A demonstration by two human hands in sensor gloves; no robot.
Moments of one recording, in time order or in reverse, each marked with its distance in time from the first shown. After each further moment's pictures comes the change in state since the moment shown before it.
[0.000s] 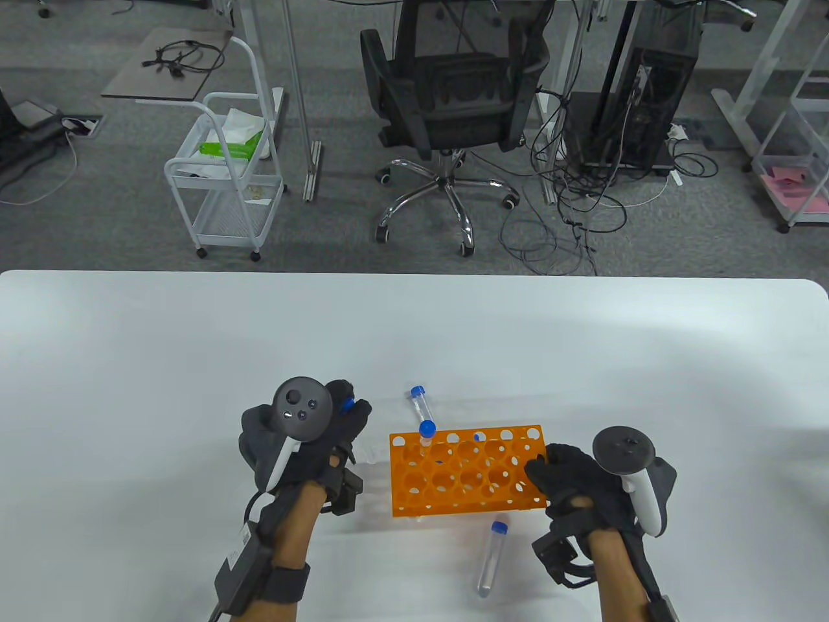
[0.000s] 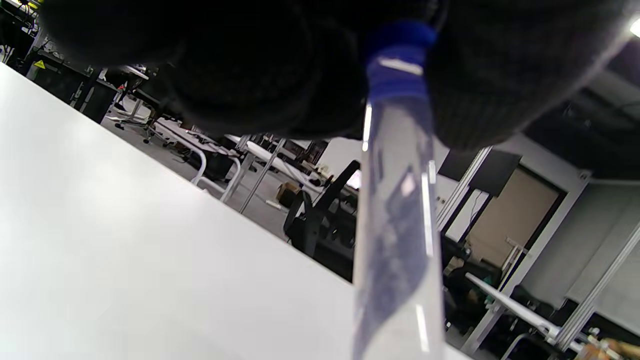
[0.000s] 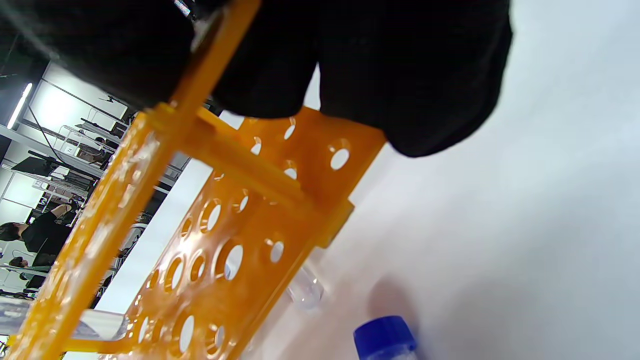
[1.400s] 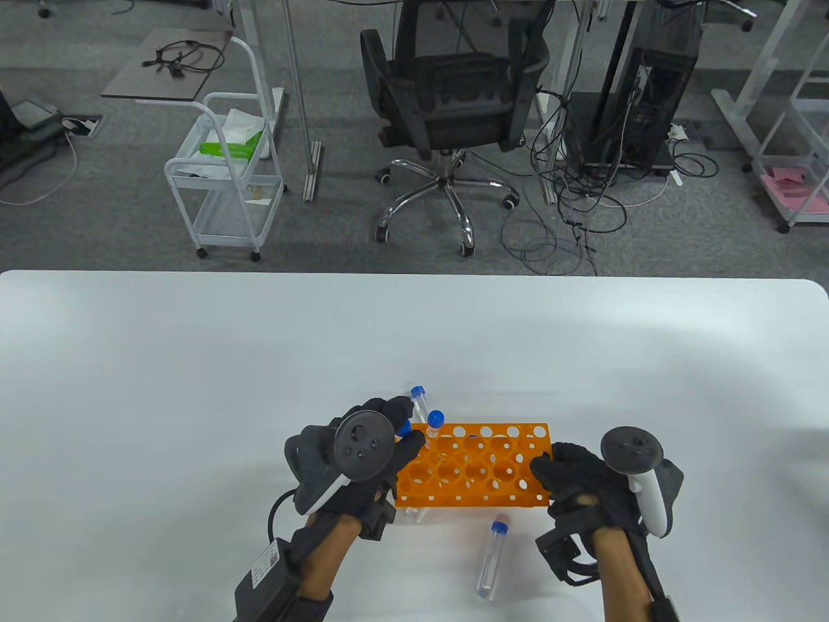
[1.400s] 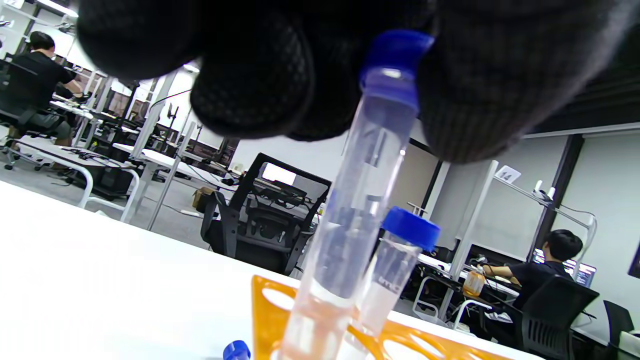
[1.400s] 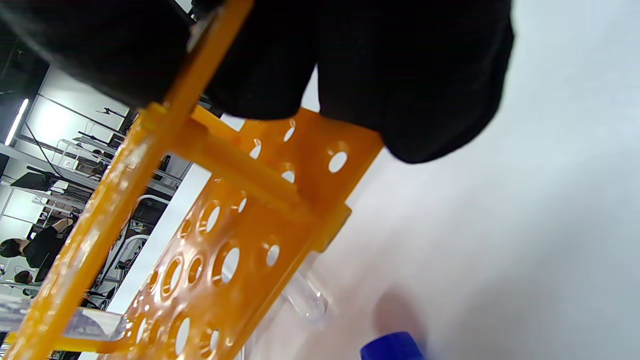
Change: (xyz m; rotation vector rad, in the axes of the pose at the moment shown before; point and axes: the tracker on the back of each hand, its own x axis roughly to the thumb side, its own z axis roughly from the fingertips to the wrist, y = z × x) left_hand 0.063 -0.016 0.038 -0.054 -0.319 -0.123; right_hand -0.005 -0.006 -0.003 -0.011 0.015 -0.040
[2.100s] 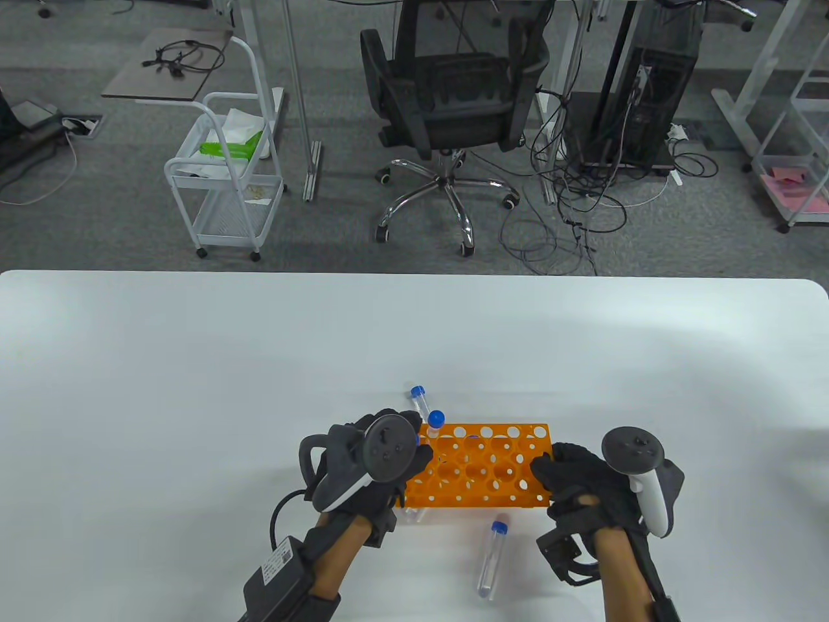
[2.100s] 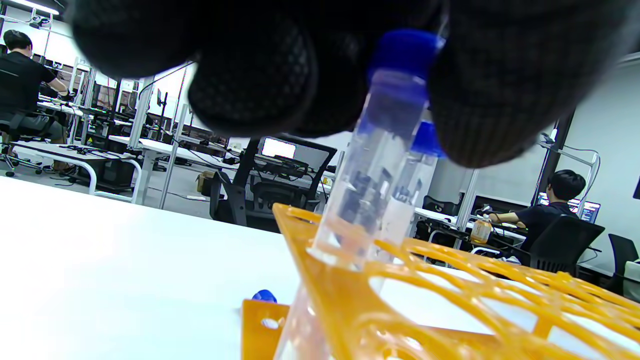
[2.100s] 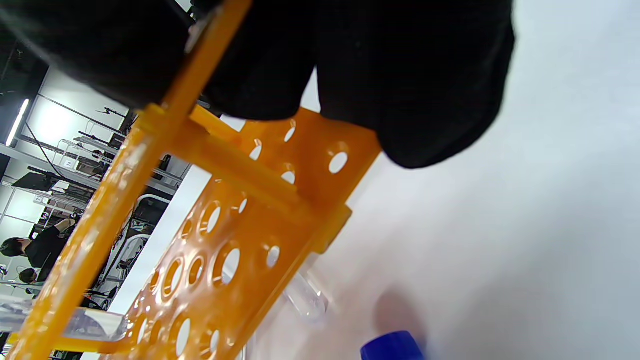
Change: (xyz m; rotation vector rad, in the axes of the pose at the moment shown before) left_hand 0.005 -0.024 -0.003 -0.097 -0.013 -0.103; right_hand -0.001 0.000 0.000 0.007 0.000 -0.008
